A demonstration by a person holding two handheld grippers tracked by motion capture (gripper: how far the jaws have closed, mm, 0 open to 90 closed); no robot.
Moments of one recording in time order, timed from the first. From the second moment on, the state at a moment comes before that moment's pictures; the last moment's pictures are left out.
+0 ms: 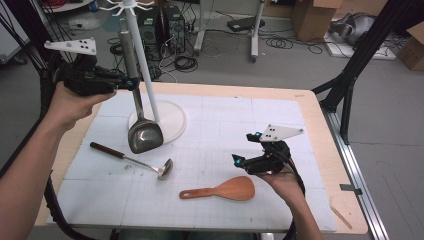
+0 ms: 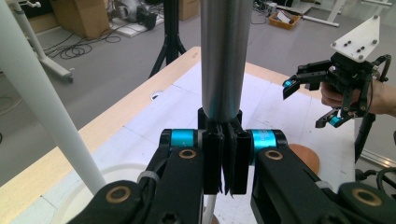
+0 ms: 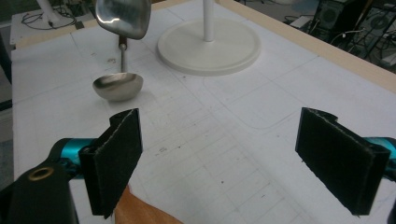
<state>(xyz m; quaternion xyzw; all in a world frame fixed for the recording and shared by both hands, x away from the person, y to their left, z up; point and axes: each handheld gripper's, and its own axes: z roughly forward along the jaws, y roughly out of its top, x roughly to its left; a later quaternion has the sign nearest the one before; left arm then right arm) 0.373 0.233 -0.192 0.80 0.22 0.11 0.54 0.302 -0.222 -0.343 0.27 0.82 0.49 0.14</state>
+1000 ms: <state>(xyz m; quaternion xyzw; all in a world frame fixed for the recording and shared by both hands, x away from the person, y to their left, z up) 0.402 0.225 -0.193 0.80 0.25 0.10 0.54 0.306 -0.227 -0.355 0.29 0.81 0.49 0.14</state>
